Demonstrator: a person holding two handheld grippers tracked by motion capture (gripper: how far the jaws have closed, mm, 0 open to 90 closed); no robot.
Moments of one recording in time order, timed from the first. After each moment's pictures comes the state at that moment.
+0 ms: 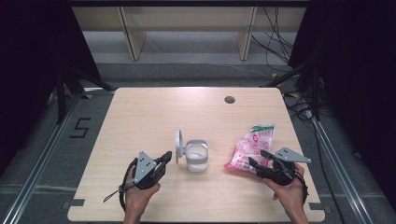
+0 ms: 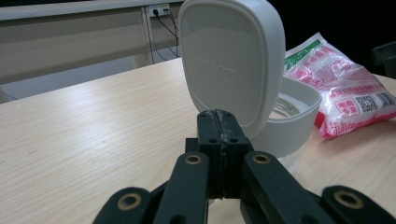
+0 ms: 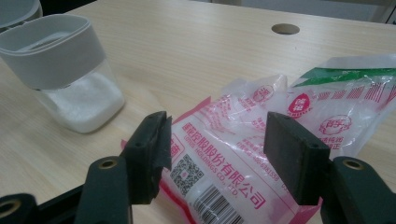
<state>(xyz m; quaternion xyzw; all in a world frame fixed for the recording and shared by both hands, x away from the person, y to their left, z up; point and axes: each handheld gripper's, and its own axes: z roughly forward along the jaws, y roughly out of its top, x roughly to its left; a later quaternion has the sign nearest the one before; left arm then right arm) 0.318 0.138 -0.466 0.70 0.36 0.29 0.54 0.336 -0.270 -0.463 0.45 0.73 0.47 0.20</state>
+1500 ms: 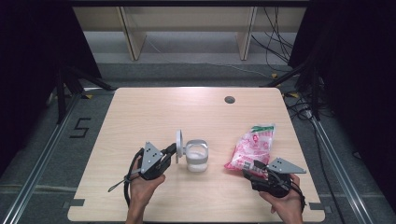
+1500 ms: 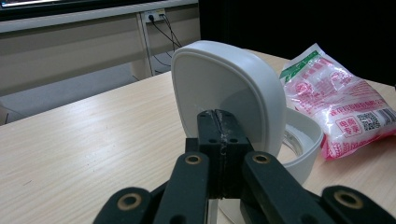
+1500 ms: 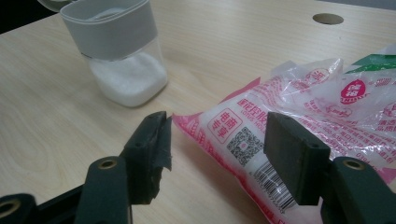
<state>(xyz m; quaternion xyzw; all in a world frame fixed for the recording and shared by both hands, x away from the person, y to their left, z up) 0.334 0.122 -0.445 0.71 0.35 0.30 0.54 0.309 -0.255 -0.469 0.41 0.76 0.47 0.18</state>
